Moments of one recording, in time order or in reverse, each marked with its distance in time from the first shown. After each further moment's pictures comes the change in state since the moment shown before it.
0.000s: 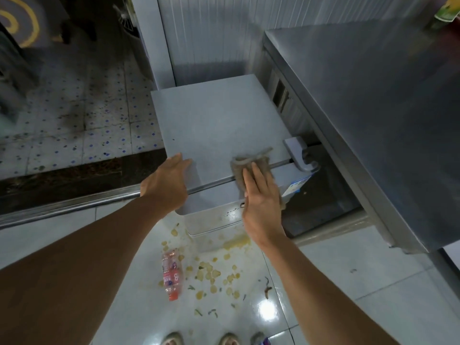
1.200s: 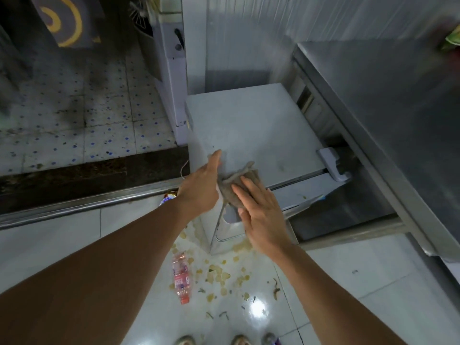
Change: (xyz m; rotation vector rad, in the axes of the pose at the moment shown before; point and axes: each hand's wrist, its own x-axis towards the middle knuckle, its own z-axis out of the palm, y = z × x) left_hand 0.020 -0.044 -0.016 -0.224 -0.159 0.206; right_hand 0.002 -0.074 0.026 -0.037 -0.120 -0.189
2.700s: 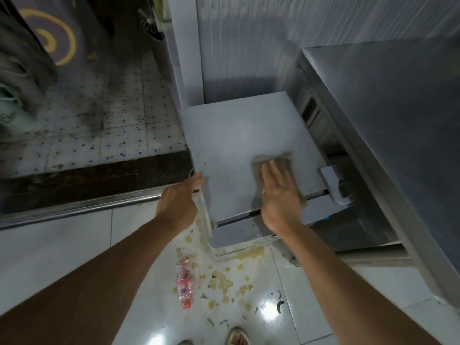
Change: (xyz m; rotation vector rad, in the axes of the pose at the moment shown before) left_hand 0.004 0.004 -0.006 -0.018 0.159 -0.199; right_hand 0.067 0.060 -0.028 -0.173 -0.056 0.173
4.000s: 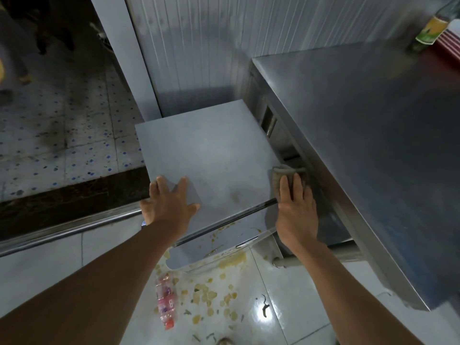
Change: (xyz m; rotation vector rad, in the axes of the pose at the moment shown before) left_hand 0.033 0.064 0.033 0.483 -0.068 -0.117; right_hand -0.026 0.097 -0.028 -0.123 -0.072 0.280
